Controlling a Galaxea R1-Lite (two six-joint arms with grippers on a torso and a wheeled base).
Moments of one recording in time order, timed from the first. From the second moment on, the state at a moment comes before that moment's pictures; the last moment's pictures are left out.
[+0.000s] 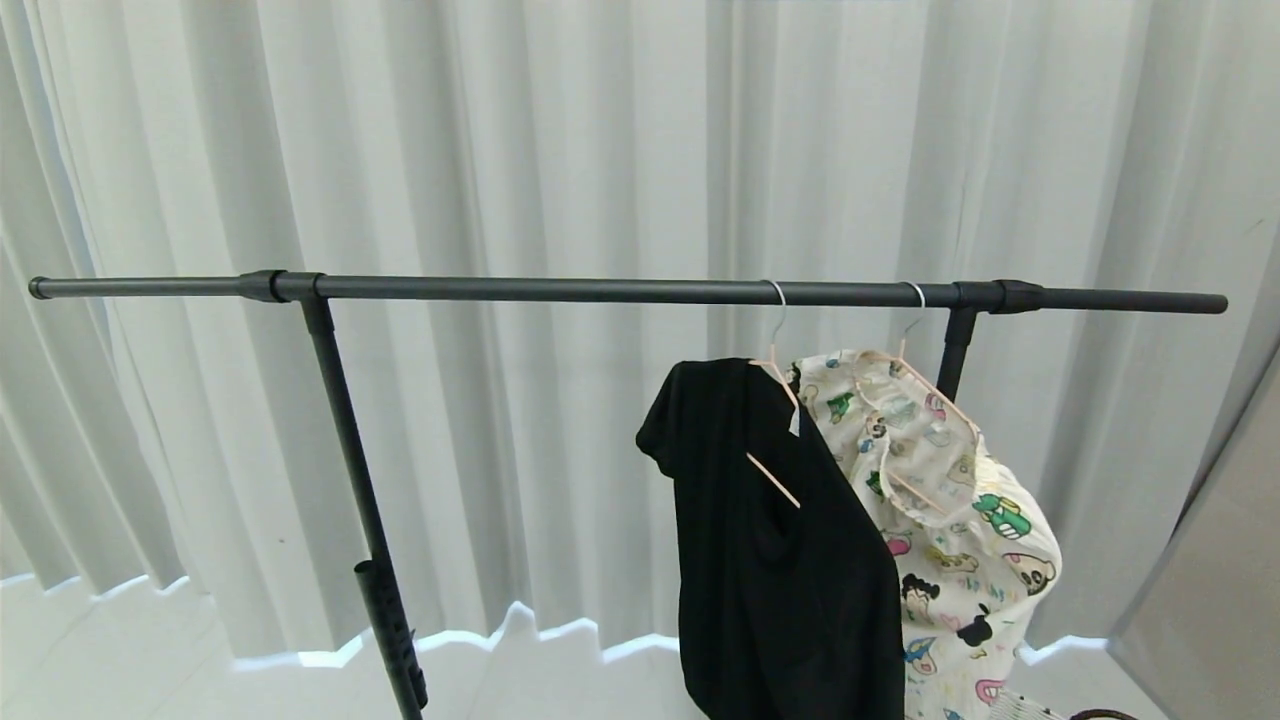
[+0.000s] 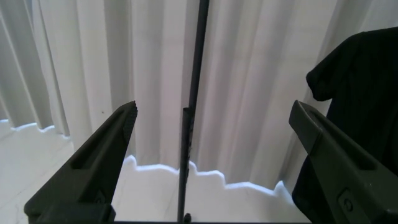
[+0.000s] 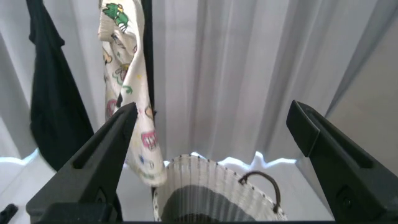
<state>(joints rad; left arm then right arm) -0.01 0.00 0.00 -0.01 0.13 -0.02 -0.01 0.00 0.00 0.00 0.02 -0.03</state>
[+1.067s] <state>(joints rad) -0.01 0.00 0.00 0.00 0.05 -0.01 -0.01 0.00 0.00 0.00 0.02 -0.02</state>
